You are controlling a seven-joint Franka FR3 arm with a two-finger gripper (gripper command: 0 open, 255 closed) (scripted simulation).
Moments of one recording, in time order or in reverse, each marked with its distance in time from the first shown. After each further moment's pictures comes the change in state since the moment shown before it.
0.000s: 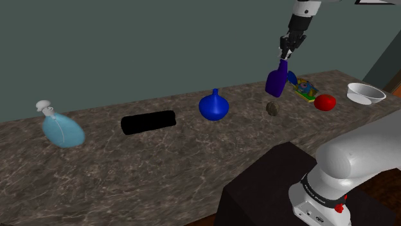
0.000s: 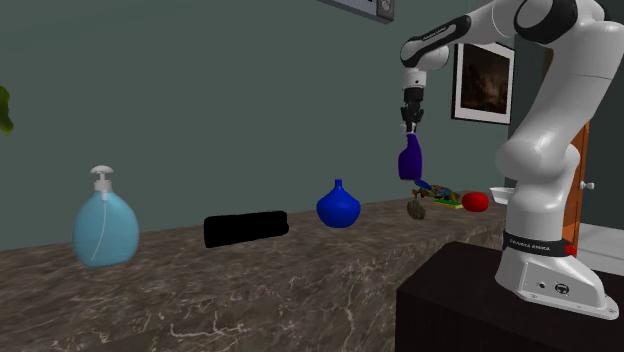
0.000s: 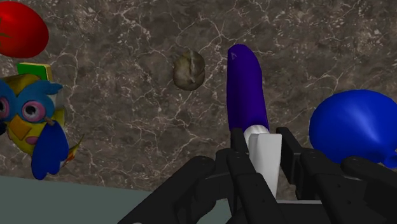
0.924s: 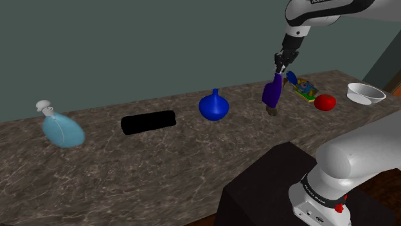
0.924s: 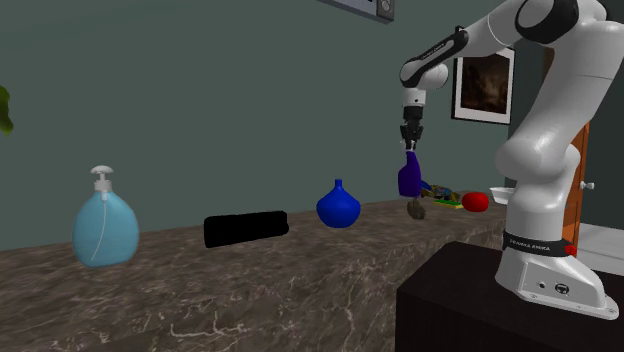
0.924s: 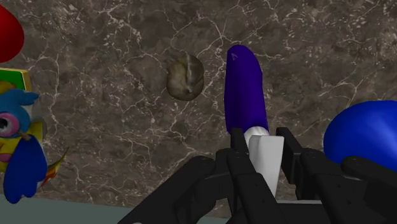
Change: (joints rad) arm -0.003 -0.007 -0.005 -0.192 -0.004 0.186 -0.001
